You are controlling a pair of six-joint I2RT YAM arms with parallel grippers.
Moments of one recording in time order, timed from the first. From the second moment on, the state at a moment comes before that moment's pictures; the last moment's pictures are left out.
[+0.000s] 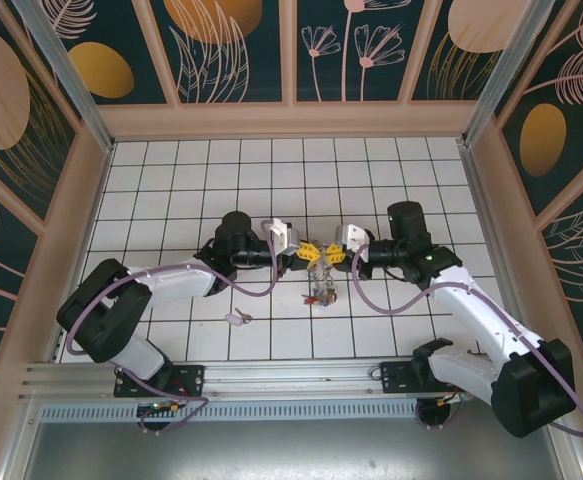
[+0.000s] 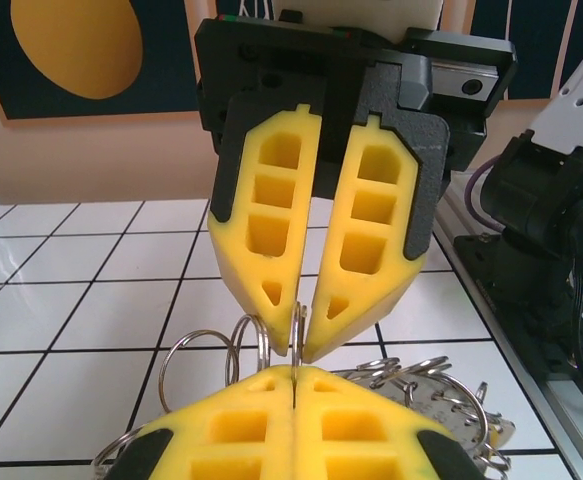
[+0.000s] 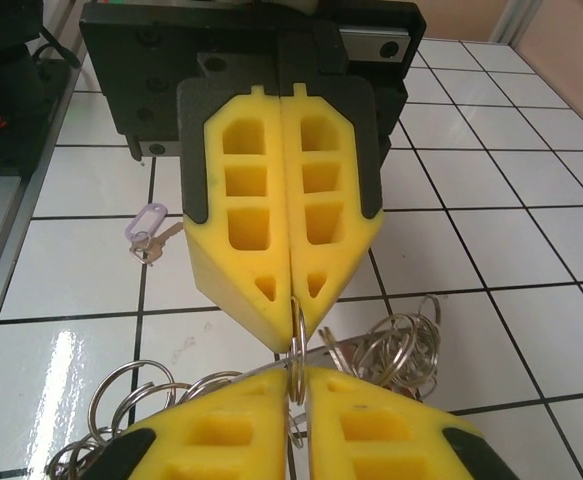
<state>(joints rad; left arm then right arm) -0.71 1.56 0.70 0.71 0.87 0.14 0.41 1.06 0.71 -0.31 -0.86 -0.73</state>
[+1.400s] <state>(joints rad) -0.71 1.62 0.73 0.64 0.91 0.14 0.43 1.11 0.71 -0.35 -0.83 -0.74</state>
